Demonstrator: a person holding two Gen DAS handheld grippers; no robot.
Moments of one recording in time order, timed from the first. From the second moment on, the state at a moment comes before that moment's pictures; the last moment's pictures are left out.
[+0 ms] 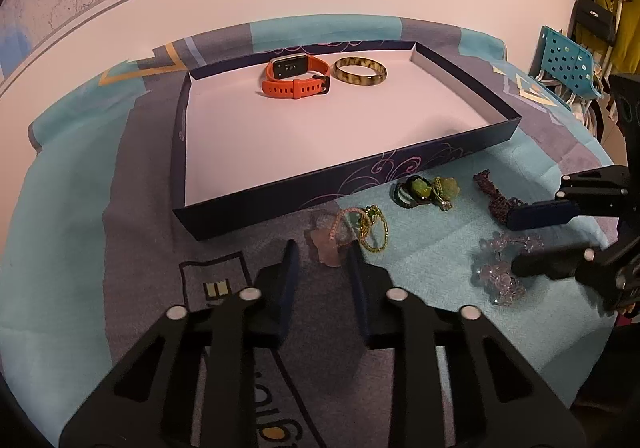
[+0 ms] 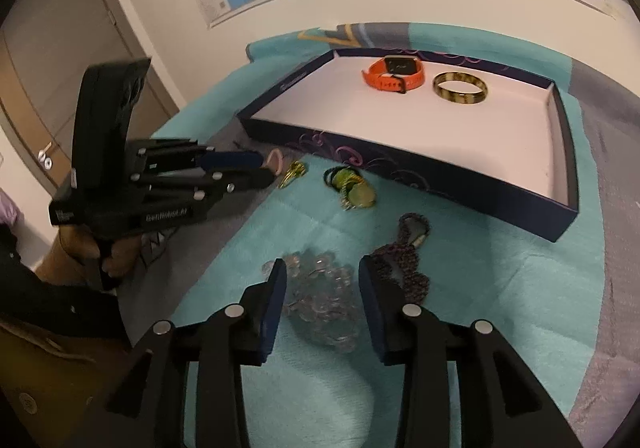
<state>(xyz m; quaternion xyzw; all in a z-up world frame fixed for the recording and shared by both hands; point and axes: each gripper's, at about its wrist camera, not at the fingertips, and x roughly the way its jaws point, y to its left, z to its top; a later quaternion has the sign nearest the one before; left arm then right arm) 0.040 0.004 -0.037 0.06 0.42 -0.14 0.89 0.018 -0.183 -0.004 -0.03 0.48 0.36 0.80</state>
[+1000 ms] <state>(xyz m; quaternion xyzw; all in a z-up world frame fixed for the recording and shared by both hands) 0.037 0.011 -0.028 0.03 0.42 -0.15 0.89 0.017 -0.190 0.016 -0.02 0.46 0.37 0.81</state>
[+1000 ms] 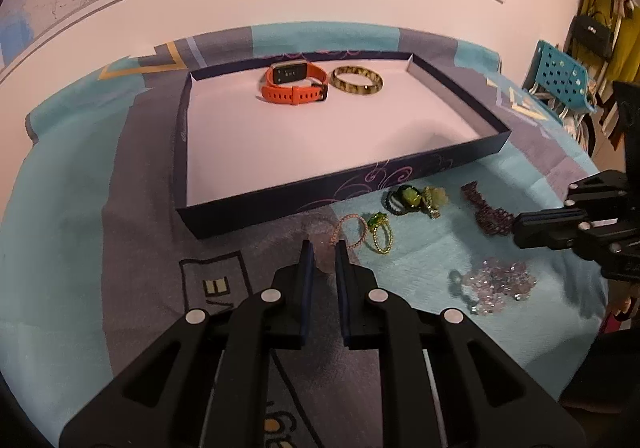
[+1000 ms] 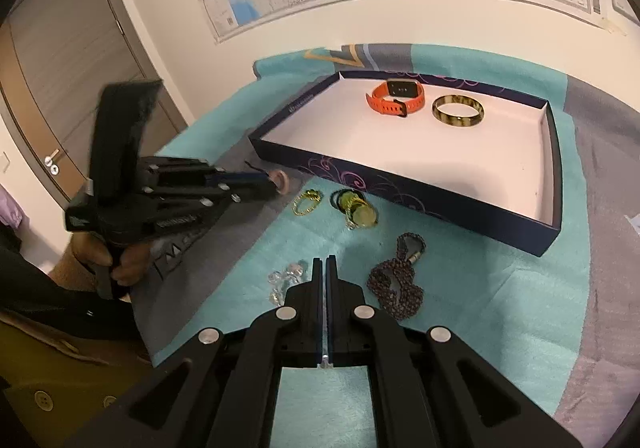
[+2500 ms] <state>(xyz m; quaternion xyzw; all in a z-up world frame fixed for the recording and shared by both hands) 0.100 0.009 0.018 -0.01 0.38 -0.16 0.91 0.112 -0.194 0.068 -0.03 0.38 0.34 0.86</state>
